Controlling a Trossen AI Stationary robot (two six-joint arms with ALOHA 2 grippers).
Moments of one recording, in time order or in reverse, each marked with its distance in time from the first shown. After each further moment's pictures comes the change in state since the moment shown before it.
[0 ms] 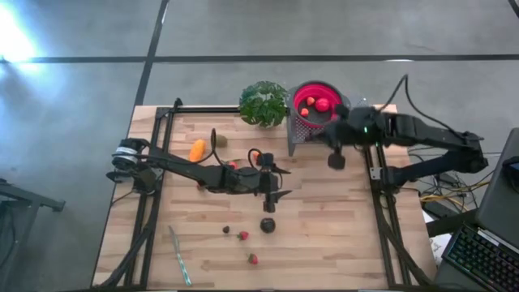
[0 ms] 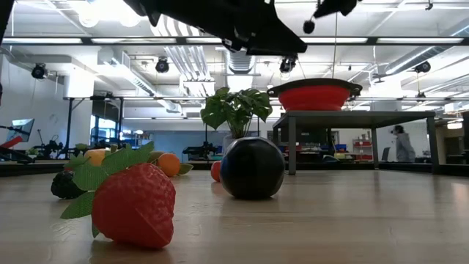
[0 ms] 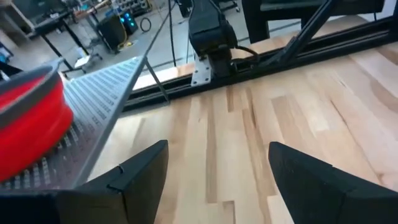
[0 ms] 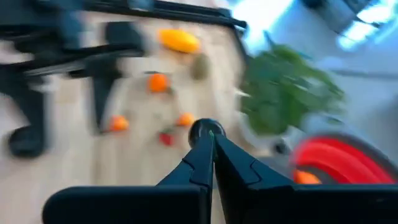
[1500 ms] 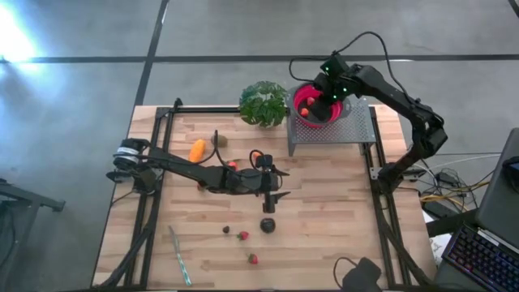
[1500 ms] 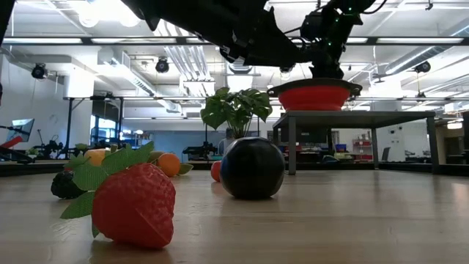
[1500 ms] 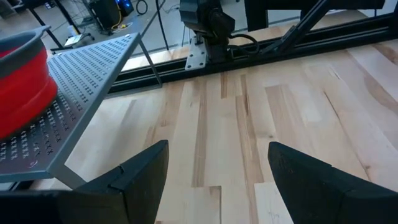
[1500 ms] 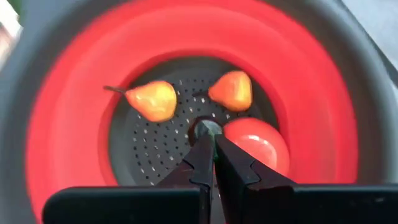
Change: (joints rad) left arm -0.001 0.011 -0.005 -0.035 0.007 -0.085; right arm -0.648 0.499 0.256 -0.236 -0.212 -0.027
